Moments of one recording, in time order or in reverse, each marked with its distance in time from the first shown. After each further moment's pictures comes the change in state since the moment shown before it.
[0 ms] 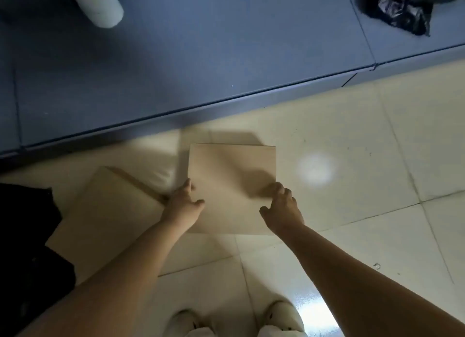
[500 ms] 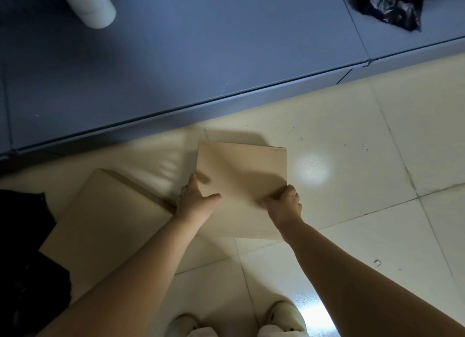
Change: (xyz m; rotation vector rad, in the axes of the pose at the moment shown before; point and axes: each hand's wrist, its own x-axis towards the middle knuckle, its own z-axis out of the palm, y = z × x) left_hand 0.001 0.022 0.018 -0.209 0.027 -0.104; right_hand 0.006 0.003 0.003 0.494 0.071 0.264
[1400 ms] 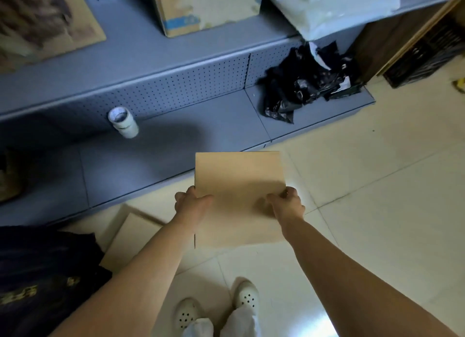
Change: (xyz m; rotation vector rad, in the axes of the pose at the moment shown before) left_hand -0.344 0.224 -0.175 -0.217 -0.086 0.034; right_hand -0.297 -0.108 -0.300 0.302 0.199 0.030
